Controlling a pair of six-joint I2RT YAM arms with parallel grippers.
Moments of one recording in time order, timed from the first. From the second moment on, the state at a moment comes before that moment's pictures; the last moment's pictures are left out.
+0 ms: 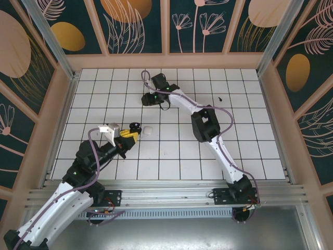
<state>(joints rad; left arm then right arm) -0.57 0.42 0.37 -0.04 0.25 -0.34 0.63 2.68 2.40 -0.59 -0.39 0.27</state>
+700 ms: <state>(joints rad) -0.57 0.41 0.35 -0.04 0.25 -0.34 0.61 2.69 2.47 -0.43 -0.39 0.31</state>
